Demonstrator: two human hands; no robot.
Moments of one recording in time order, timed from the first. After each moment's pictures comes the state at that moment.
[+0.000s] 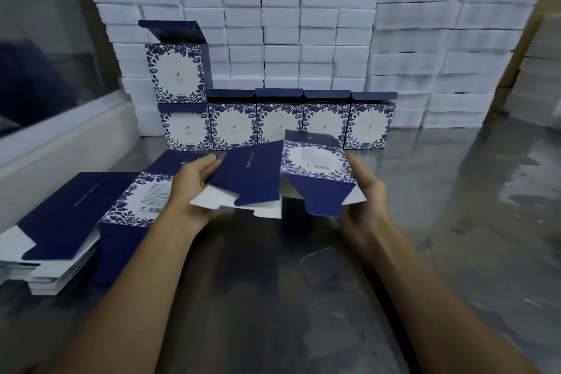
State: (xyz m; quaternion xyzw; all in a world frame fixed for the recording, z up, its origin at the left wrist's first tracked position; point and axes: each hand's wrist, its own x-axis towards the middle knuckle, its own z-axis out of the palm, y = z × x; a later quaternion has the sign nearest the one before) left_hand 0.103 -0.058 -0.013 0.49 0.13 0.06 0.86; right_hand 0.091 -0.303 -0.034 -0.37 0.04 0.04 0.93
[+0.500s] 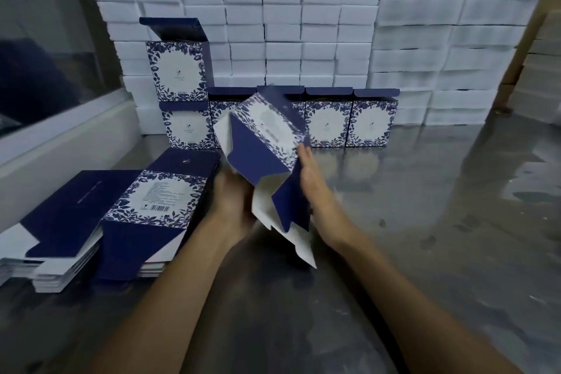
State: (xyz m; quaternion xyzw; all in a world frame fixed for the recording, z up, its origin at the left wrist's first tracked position) left_hand 0.076 -0.117 -0.017 0.47 -0.02 0.02 0.88; right_hand 0.088 -0.262 -0.037 -0.81 -0.18 -0.05 0.55
